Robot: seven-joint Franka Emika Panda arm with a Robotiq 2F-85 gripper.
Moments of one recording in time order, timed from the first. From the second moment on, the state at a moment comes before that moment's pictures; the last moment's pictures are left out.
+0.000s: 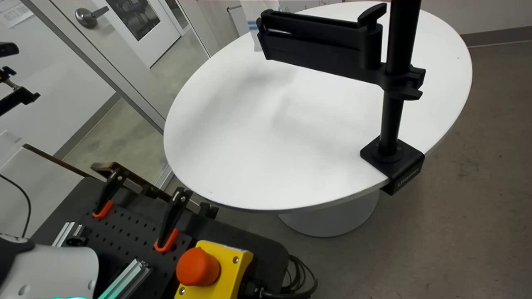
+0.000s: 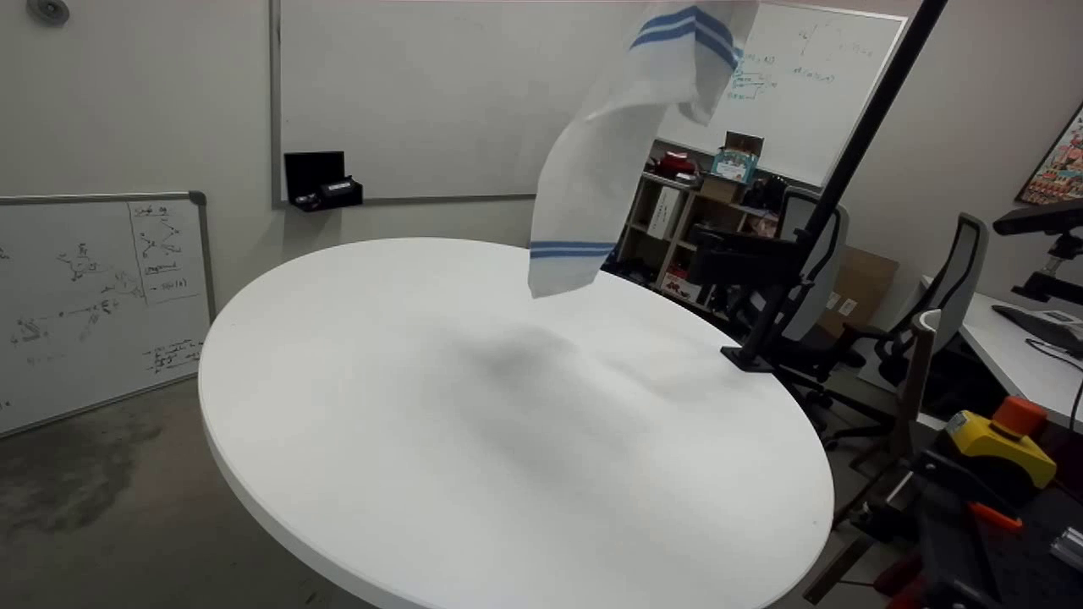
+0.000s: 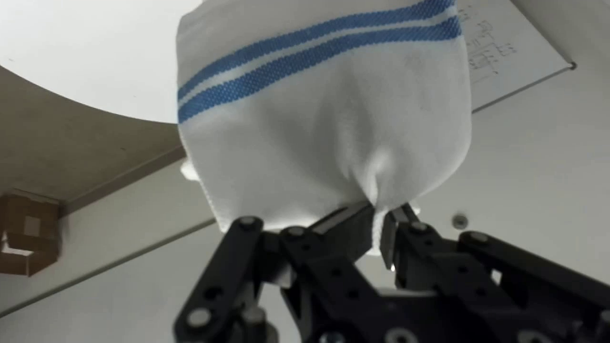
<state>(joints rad) -0.04 -0.29 -0.10 -2.33 0.14 2.78 0.17</state>
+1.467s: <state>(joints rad) 0.10 -0.84 -0.08 -2.73 0.25 2.16 0.02</state>
